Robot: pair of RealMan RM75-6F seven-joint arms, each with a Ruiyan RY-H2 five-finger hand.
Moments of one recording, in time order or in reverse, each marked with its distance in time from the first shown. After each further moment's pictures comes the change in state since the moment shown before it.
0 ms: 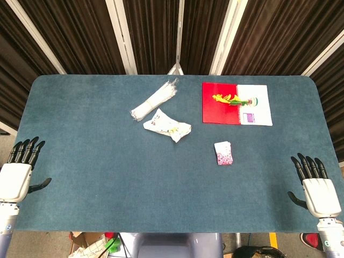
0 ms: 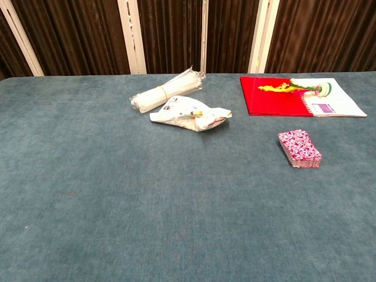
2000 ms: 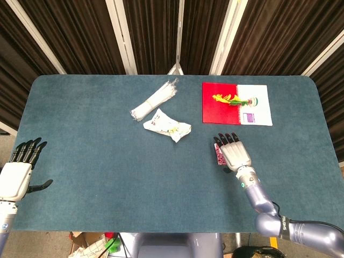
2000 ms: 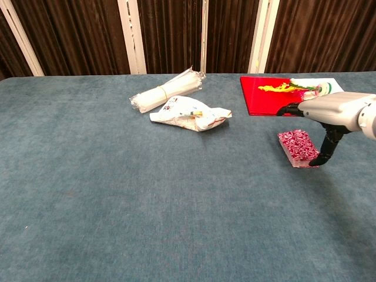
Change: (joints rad) left arm 0.066 0.061 -0.108 -0.038 0.065 -0.154 -0.085; right arm 0.606 -0.317 0.163 -0.003 0.733 -0.539 -0.646
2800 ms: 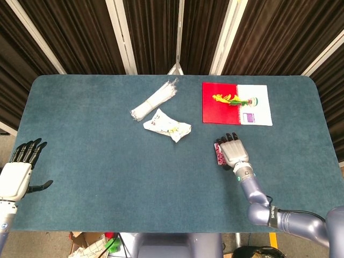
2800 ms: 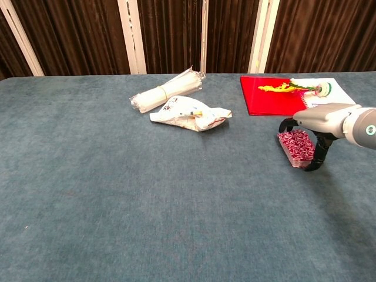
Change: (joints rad) left arm 0.011 0.012 -0.020 -0.014 -0.005 -0.037 -0.016; right arm 0.100 -0.084 -0.057 0.175 0.126 -0.039 0.029
